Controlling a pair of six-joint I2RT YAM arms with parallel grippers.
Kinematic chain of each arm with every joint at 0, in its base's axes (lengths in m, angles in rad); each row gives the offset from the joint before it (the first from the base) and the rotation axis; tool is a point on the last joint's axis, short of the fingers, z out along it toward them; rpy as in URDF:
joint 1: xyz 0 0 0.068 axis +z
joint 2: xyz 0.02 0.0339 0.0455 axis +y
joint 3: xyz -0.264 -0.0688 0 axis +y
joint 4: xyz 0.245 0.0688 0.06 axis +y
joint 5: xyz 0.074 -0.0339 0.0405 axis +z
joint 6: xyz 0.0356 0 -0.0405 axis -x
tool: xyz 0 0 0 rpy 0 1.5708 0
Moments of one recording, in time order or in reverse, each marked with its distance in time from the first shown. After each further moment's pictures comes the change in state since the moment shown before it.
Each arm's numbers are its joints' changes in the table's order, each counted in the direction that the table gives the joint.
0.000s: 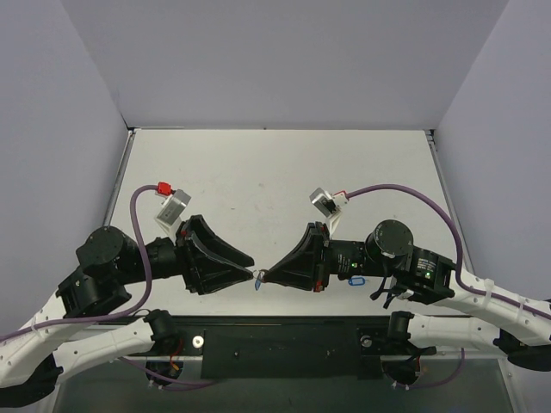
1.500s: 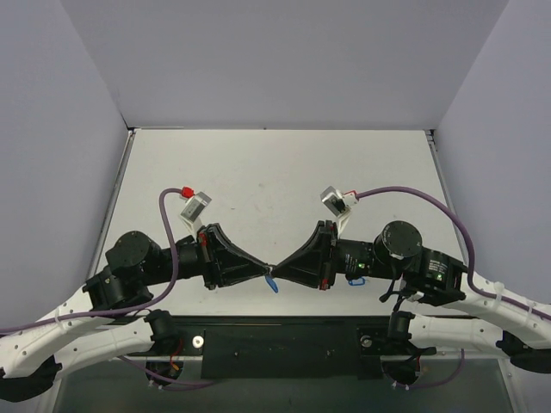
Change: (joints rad) left arm -0.045 0.024 0.147 -0.178 0.039 0.179; right arm 0.000 -0.034 -0.017 0.082 -0.065 0.030
